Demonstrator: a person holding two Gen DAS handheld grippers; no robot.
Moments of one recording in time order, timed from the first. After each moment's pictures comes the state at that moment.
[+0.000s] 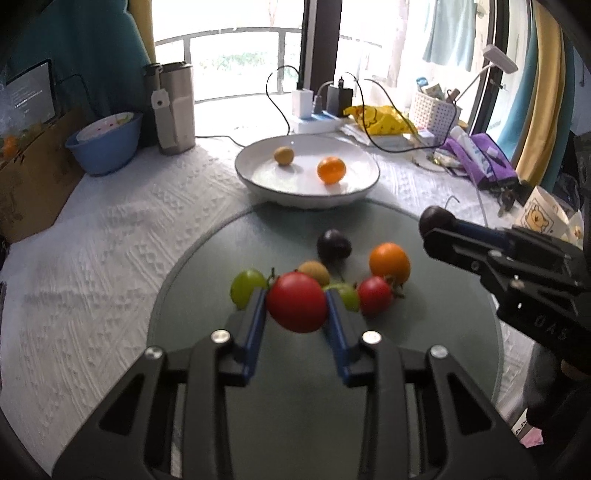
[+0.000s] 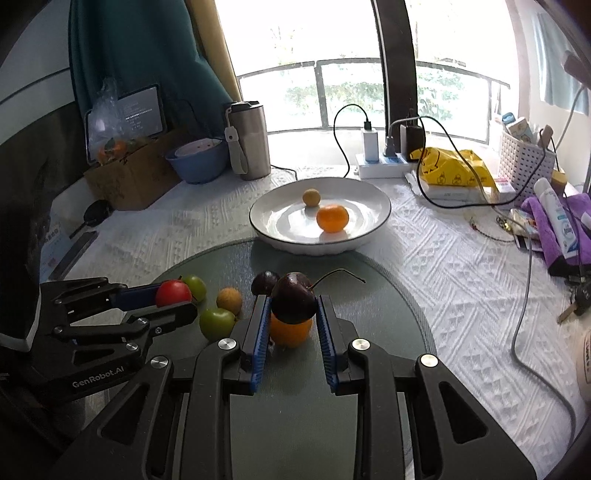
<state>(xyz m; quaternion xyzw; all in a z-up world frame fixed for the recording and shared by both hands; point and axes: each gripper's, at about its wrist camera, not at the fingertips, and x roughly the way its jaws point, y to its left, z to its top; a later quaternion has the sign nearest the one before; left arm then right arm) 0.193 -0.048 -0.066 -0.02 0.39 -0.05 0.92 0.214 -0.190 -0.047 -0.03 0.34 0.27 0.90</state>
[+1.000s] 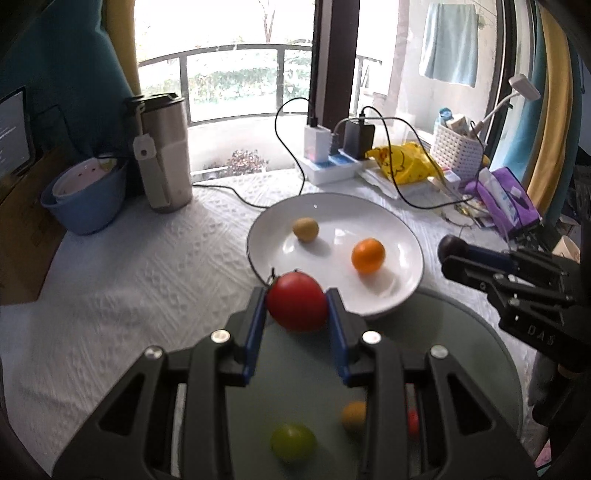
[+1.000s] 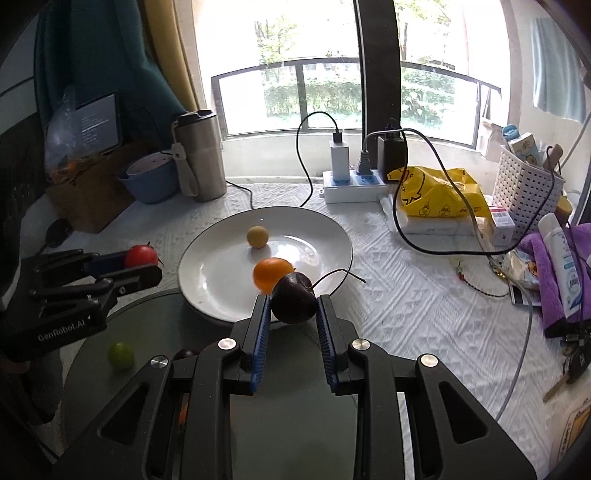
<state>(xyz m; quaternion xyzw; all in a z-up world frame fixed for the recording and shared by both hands) 0.292 -0.024 -0.047 -0.01 0.36 -0.05 0.93 0.308 -0.194 -0.046 -0.04 0.34 0.23 0.91</state>
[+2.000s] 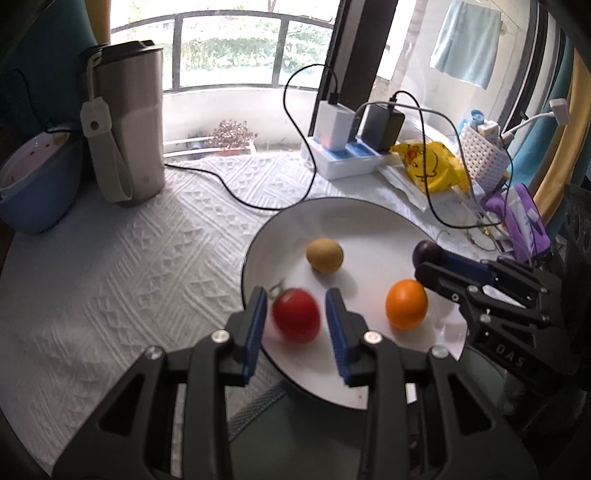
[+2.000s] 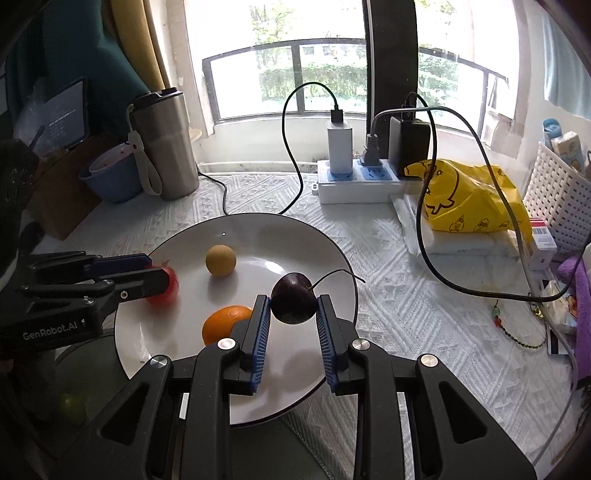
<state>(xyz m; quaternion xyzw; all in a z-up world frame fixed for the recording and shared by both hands) 0.377 -0.006 -0.073 -0.07 0.42 -0.08 0.90 0.389 -0.168 -0.074 -0.05 0.37 0.23 0.90</state>
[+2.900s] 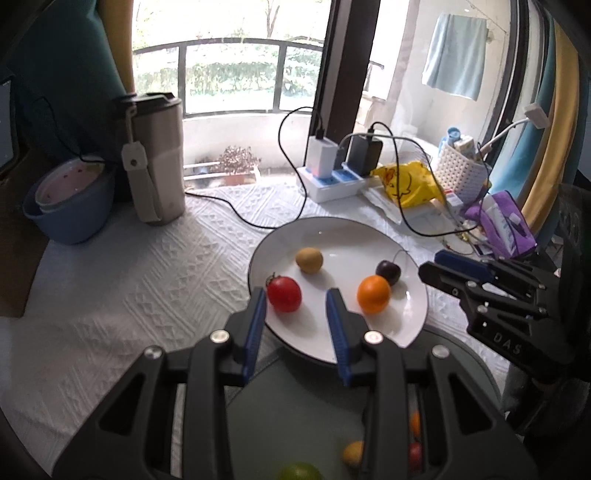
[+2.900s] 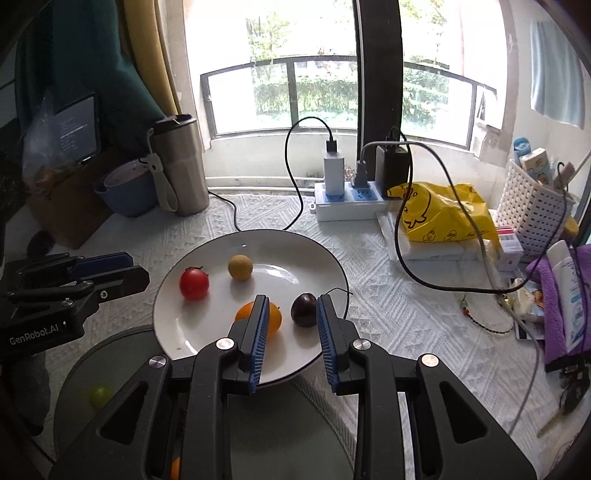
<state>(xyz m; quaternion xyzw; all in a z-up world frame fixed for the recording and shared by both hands) 0.324 -0.008 -0.032 -0.05 0.37 -0.07 0.92 0.346 -0.178 -0.037 -0.05 0.34 0.21 0.91</state>
